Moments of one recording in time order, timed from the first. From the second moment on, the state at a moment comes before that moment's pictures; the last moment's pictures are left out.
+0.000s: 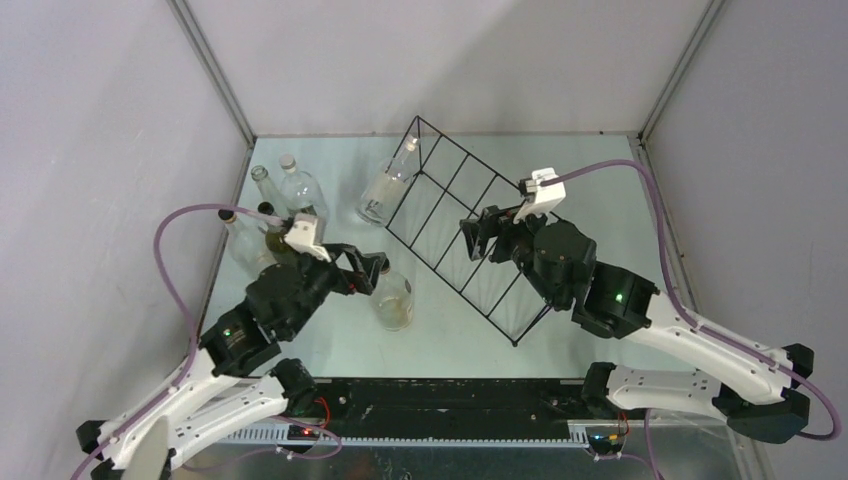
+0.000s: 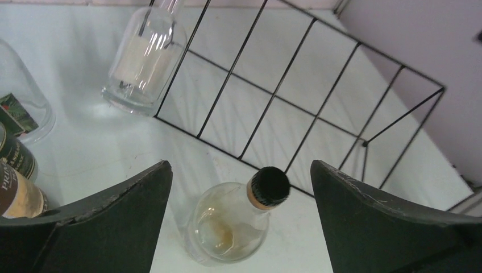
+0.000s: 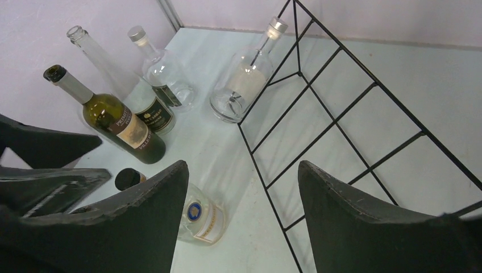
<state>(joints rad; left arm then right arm) -0.86 0.53 0.79 -0.40 -0.39 -0.37 1.10 1.00 1.14 -0.30 0.61 0.38</state>
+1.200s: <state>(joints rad) -1.05 0.81 0.73 -0.32 -0.66 -0.33 1.07 0.73 0.88 -0.44 0.62 0.54</state>
